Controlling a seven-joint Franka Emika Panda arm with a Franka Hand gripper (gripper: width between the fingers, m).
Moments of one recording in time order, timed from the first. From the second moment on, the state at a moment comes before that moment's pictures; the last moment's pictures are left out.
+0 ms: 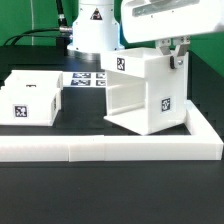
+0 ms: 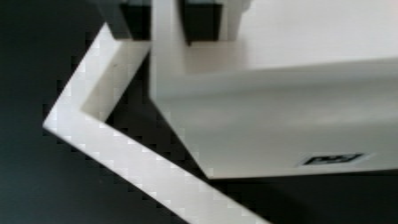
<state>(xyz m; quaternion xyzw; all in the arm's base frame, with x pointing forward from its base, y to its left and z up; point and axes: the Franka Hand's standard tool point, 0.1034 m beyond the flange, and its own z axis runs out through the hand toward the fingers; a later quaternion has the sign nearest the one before) 0.576 0.097 0.108 -0.82 0.56 -0.06 0.12</state>
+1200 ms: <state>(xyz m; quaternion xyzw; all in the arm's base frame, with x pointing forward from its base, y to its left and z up) 0.649 0.100 0.101 -0.72 0.68 -0.01 0.15</state>
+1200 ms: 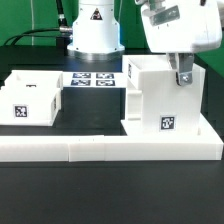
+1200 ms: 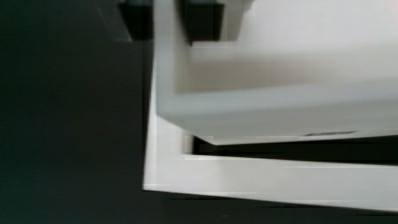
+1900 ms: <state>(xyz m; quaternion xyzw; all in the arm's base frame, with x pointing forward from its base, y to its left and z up) 0.654 0.103 0.103 -0.71 0.69 -0.01 0.15</state>
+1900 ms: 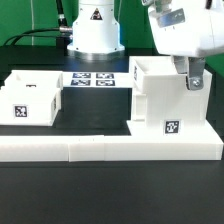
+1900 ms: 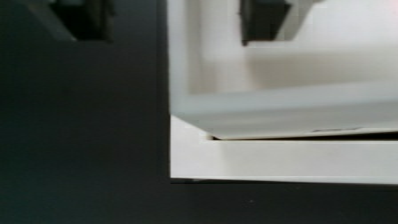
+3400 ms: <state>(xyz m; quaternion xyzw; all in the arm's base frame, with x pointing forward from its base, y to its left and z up) 0.609 0.073 0.137 -0.93 0.36 -0.01 0.11</state>
